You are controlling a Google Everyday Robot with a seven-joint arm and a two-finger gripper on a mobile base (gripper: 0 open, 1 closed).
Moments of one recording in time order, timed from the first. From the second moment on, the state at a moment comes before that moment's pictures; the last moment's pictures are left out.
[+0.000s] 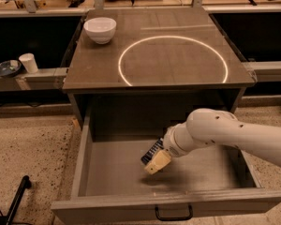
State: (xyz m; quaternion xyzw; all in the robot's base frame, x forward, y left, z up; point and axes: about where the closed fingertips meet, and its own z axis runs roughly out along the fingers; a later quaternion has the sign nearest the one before) arm 0.514 -0.070 0.608 -0.47 0.84 0.14 0.24
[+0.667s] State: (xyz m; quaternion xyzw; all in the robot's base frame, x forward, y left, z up) arm 0.515 -0.071 0.599 -0.46 0.84 0.15 0.23
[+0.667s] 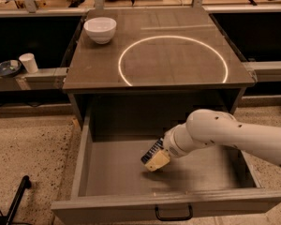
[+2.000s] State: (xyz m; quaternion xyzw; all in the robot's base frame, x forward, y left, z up) arm 0.513 -0.067 0.597 -0.45 0.84 0.17 0.24
